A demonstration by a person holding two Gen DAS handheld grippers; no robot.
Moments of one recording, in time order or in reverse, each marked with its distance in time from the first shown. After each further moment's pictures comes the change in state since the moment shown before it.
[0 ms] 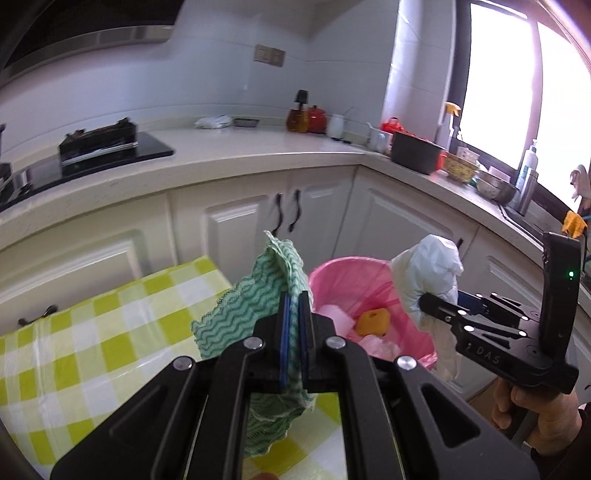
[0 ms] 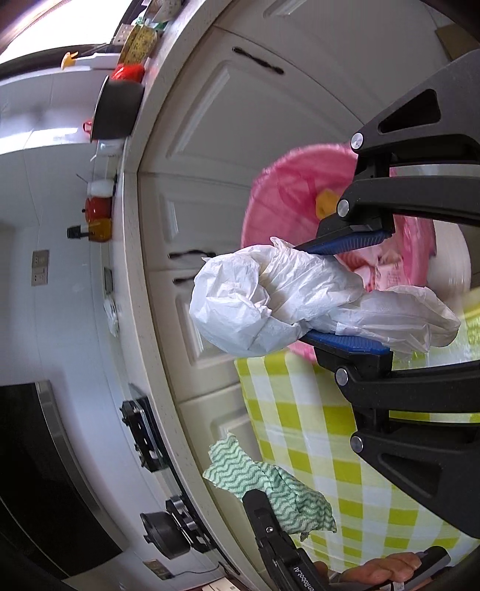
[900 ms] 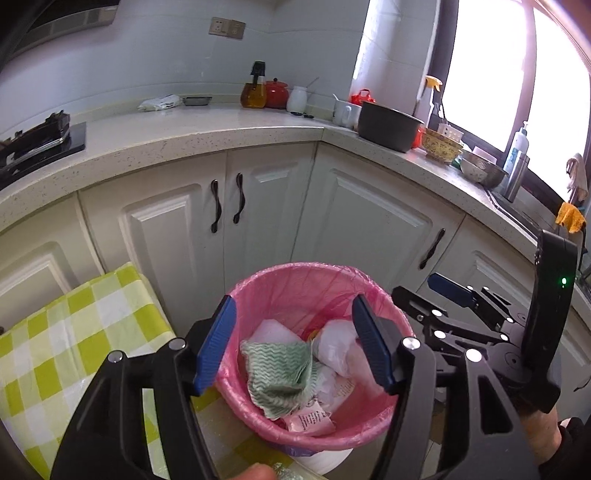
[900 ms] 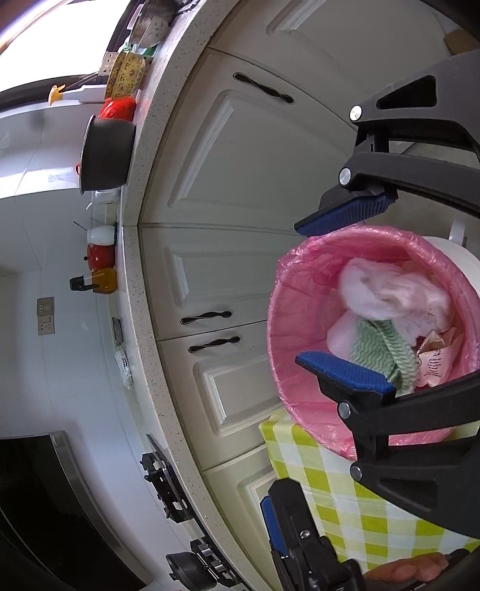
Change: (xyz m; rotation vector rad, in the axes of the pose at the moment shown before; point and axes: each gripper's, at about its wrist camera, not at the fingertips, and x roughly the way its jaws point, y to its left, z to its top) left arm 0.102 -0.063 0.026 0.003 0.084 -0.079; right arm 0.034 -0.086 0.014 0.061 -0.043 -0.092
